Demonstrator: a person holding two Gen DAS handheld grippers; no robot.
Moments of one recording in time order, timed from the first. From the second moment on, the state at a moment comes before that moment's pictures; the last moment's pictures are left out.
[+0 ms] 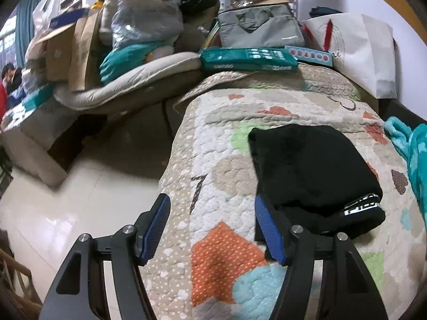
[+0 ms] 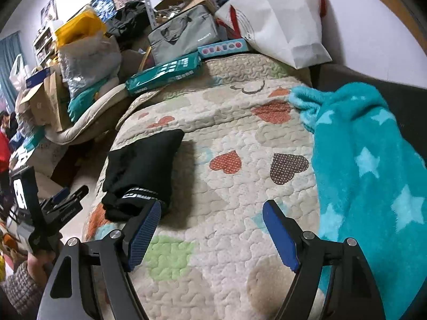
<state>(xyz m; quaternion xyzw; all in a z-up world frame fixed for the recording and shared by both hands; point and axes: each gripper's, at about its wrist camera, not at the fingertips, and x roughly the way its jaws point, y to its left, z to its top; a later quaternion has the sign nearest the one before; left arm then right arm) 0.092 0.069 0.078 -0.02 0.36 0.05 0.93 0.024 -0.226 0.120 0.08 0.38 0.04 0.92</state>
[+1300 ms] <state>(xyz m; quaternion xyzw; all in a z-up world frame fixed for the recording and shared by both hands) 0.037 0.078 0.099 -0.08 0.40 0.12 0.91 0.091 -0.164 0.085 0.13 0.37 0.14 0.91</state>
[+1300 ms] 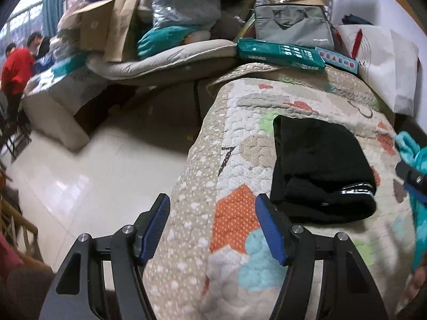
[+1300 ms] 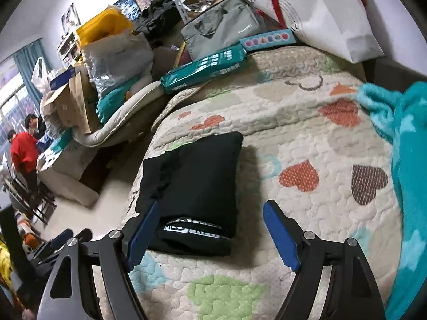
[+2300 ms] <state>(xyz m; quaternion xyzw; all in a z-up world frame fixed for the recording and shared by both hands) -0.001 0.046 0.107 -0.07 0.41 0.11 0.90 0.061 -0.140 0.085 0.09 0.36 0.17 0.91</state>
